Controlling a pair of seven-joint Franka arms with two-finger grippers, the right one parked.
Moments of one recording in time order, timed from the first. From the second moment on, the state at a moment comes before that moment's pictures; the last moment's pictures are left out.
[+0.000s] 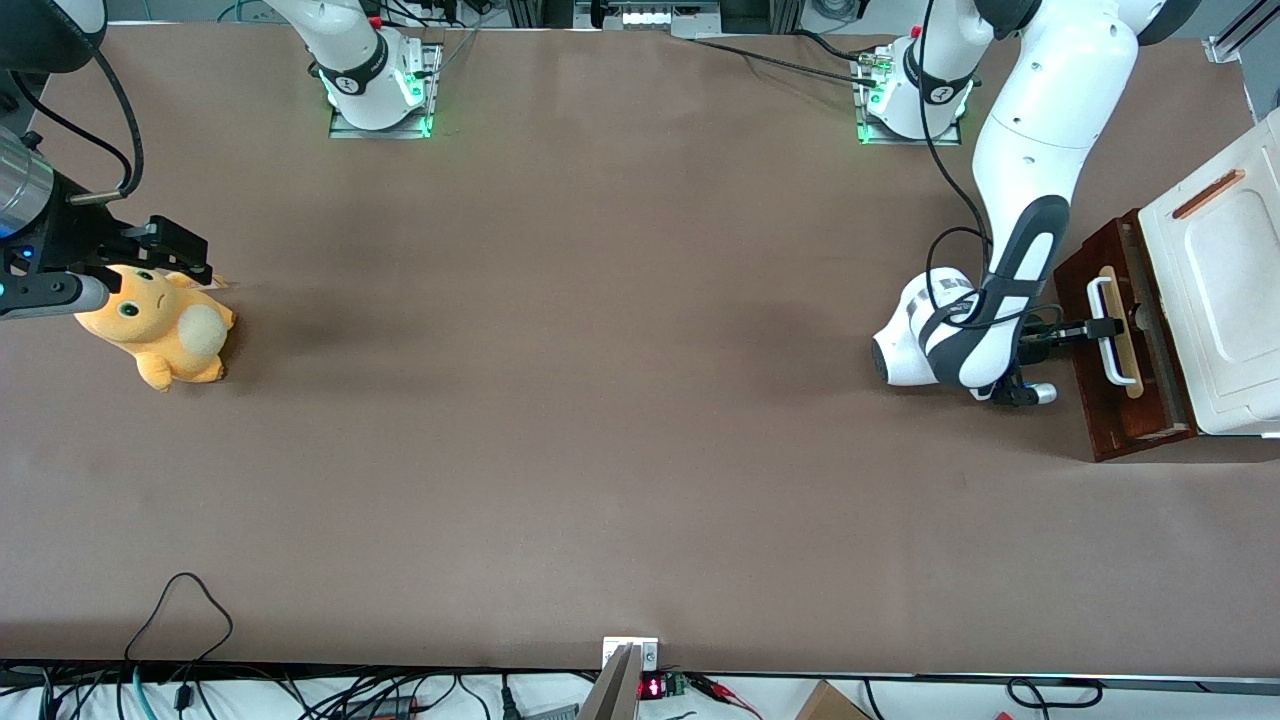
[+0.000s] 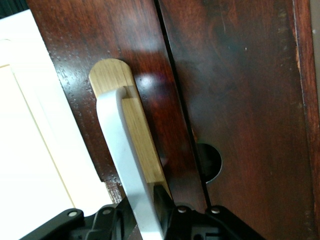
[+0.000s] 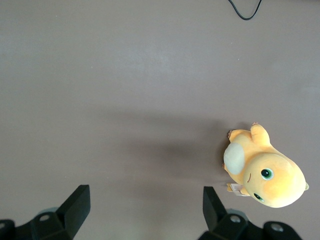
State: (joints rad) arm -0.15 0.72 -0.05 -1.92 1.29 1.34 -0.84
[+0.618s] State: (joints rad) arm -0.18 0.72 -0.05 -1.92 1.28 1.33 -0.84
